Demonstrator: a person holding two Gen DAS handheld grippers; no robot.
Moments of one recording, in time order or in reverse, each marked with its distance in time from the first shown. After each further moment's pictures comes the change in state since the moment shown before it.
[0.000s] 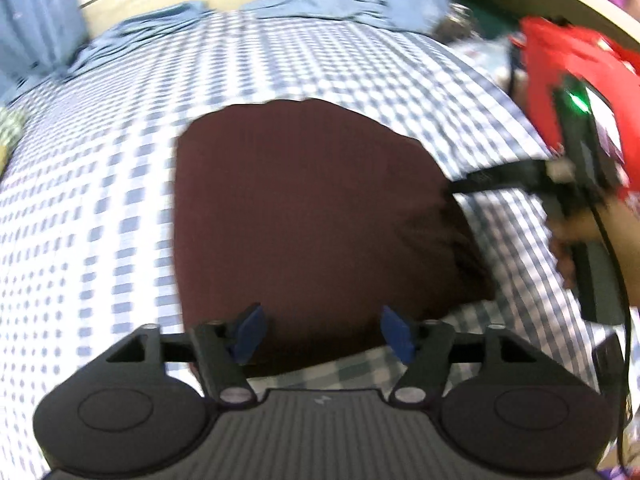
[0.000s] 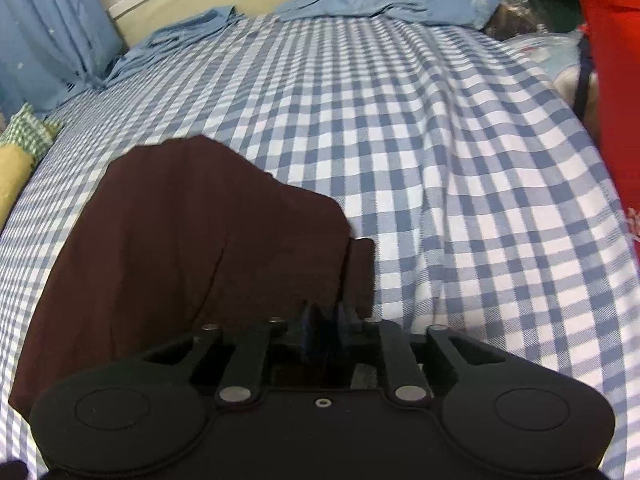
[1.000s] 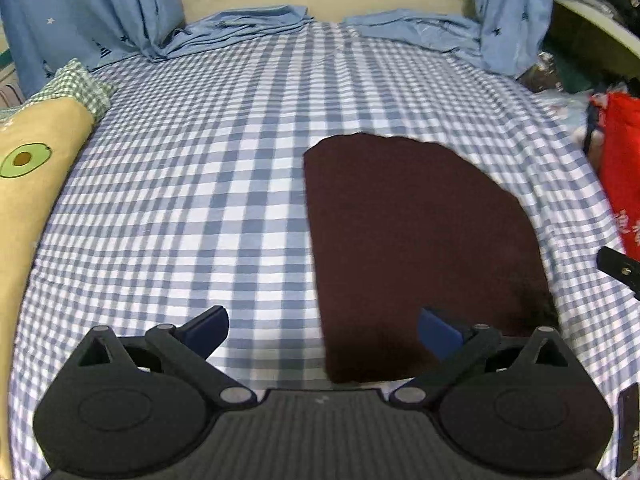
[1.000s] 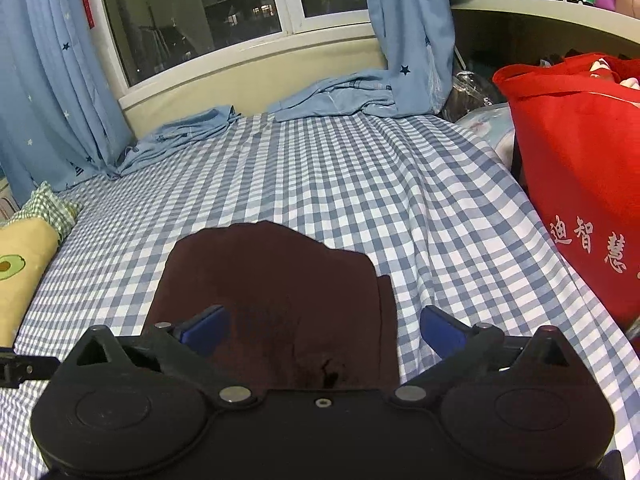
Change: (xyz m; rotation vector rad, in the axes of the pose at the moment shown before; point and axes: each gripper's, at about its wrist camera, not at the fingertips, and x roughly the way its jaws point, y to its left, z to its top) left arm -0.052 0.093 0.015 -0.146 -0.019 0.147; right arm -0.151 0.071 -0.051 0.090 -0.264 -0.048
